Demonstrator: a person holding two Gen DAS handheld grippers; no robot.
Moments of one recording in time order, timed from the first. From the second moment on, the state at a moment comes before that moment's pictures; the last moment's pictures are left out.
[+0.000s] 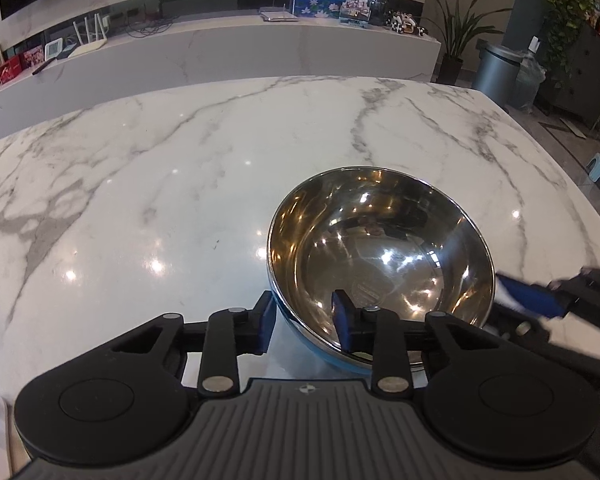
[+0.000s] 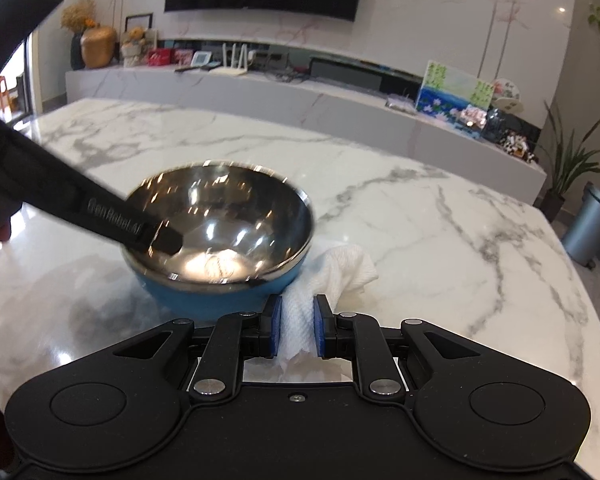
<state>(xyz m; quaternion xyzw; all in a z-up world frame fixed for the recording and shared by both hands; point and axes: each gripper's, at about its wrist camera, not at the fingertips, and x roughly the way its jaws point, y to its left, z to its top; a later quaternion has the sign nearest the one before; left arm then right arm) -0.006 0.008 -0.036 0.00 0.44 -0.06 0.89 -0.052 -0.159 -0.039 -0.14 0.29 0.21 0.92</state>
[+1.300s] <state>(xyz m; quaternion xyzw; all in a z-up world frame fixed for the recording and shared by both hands) -0.003 0.012 -0.047 -0.02 0.47 -0.05 0.88 -0.039 -0.150 -0.055 -0.19 0.30 0.26 0.90</state>
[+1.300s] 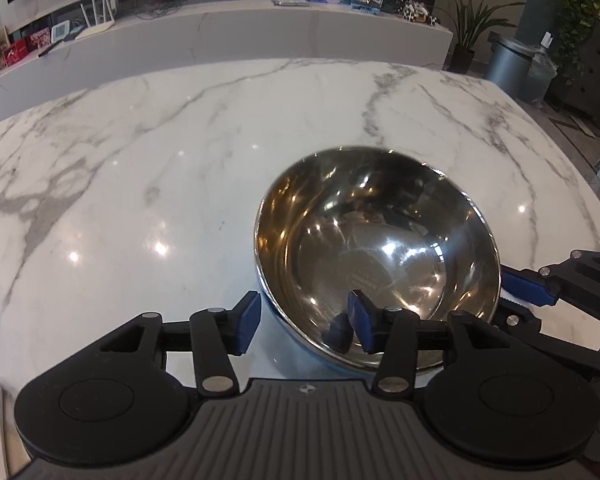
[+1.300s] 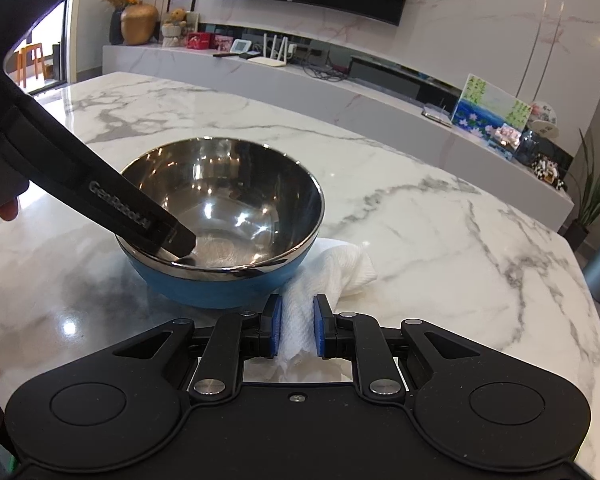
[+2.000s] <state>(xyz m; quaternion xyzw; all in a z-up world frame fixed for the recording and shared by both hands) 0.005 0.006 -0.043 0.03 0.45 -0.06 0.89 -0.041 -0.167 -0.030 -0.16 0.25 0.24 0.92</state>
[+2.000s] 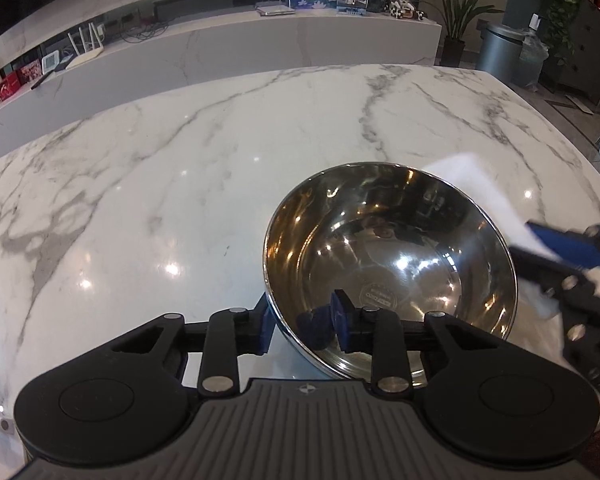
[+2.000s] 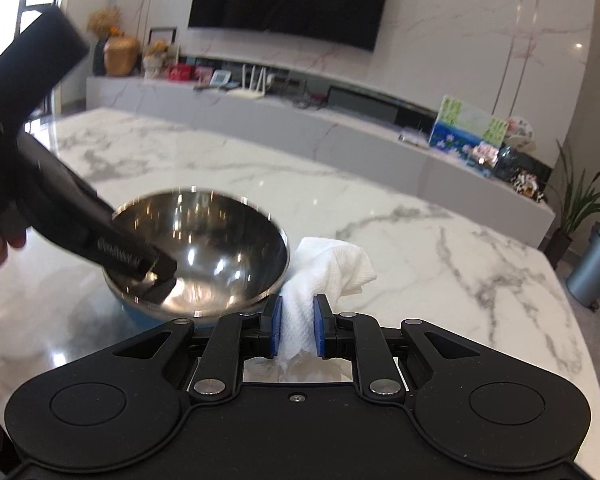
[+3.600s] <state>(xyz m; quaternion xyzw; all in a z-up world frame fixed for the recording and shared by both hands) 0.007 0.025 -0.029 -0.05 0.39 -0.03 0.92 -0.017 -0.184 -0.055 -0.13 0.35 0.15 0.92</state>
